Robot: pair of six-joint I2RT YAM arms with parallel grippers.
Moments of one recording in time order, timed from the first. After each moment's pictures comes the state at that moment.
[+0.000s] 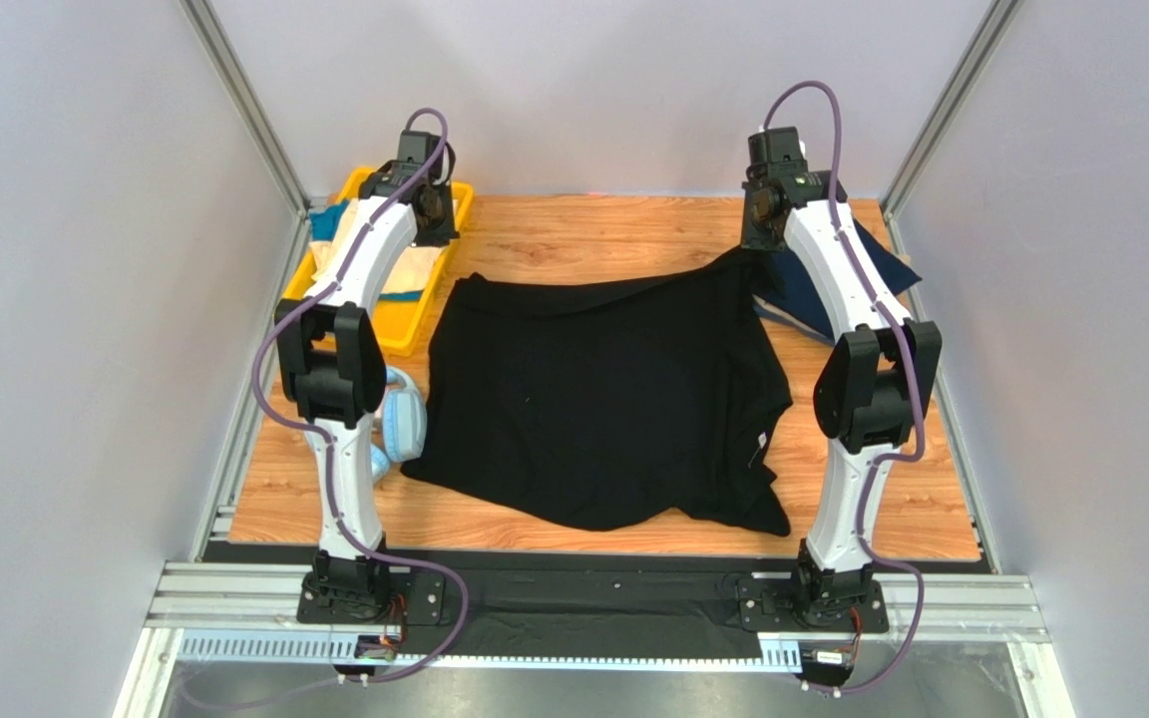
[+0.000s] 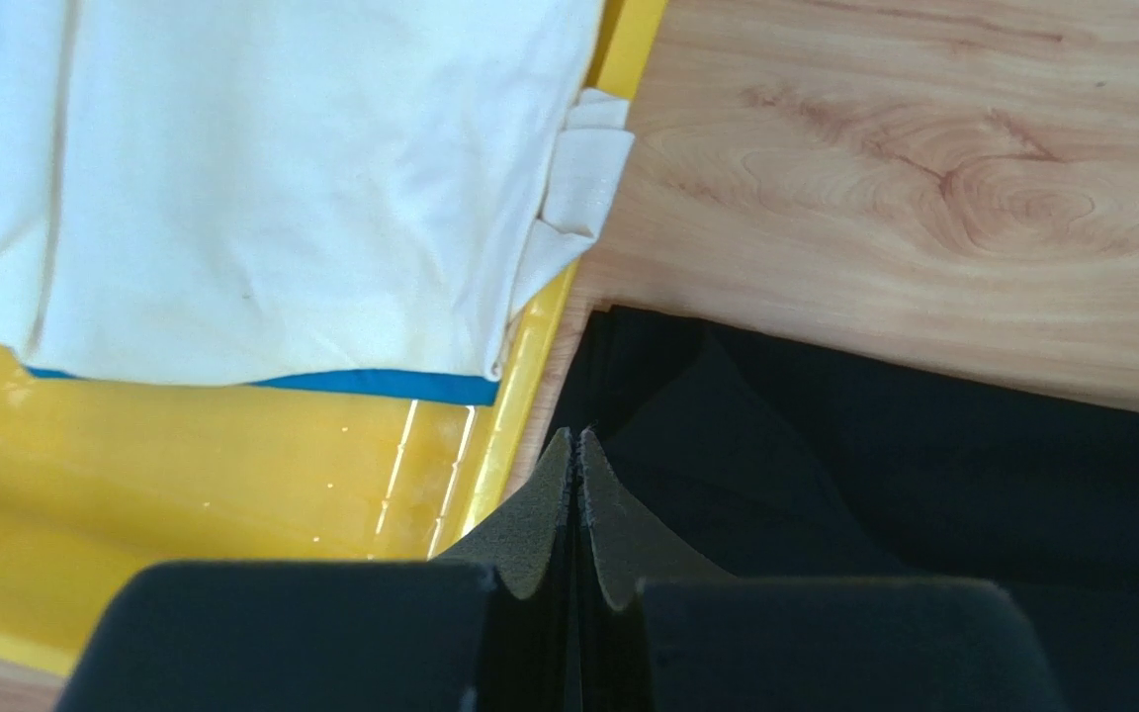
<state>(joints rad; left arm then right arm) -0.15 2.14 2.04 -0.77 -0.18 -0.20 0.15 2.01 1.98 -0.88 0.26 0.21</state>
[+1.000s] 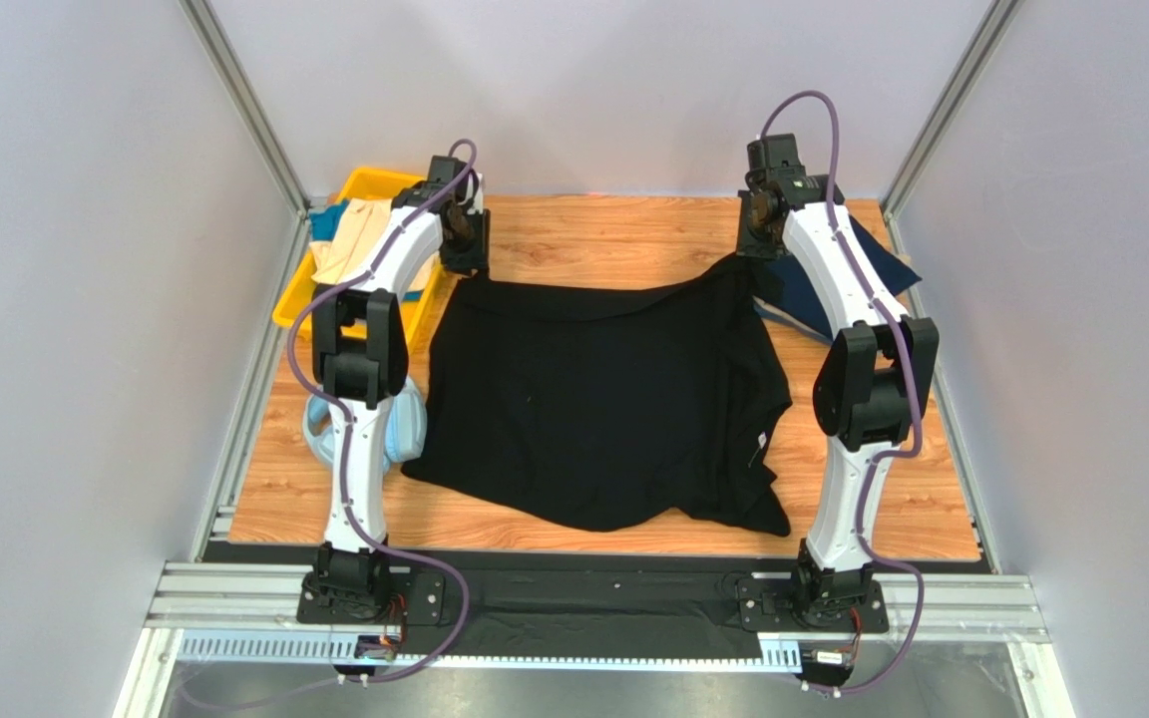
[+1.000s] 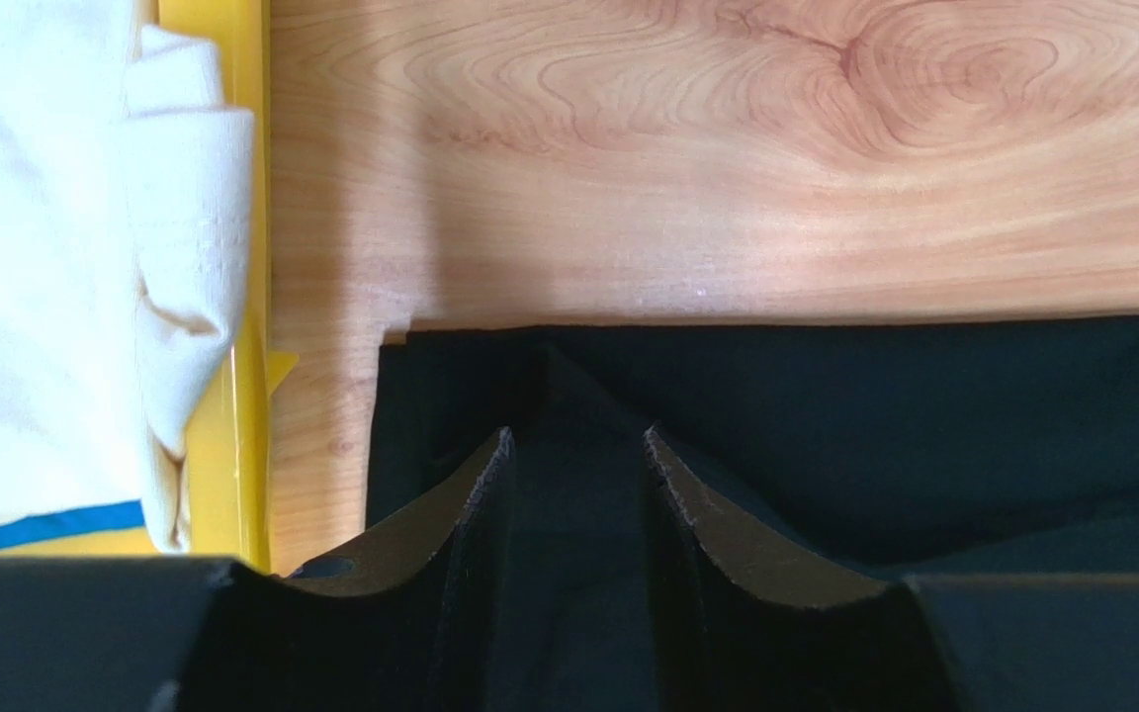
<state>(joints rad) -0.18 2.36 2.13 -0.78 0.08 -0.17 0.14 2.03 1.97 -0.89 0.19 0.23</state>
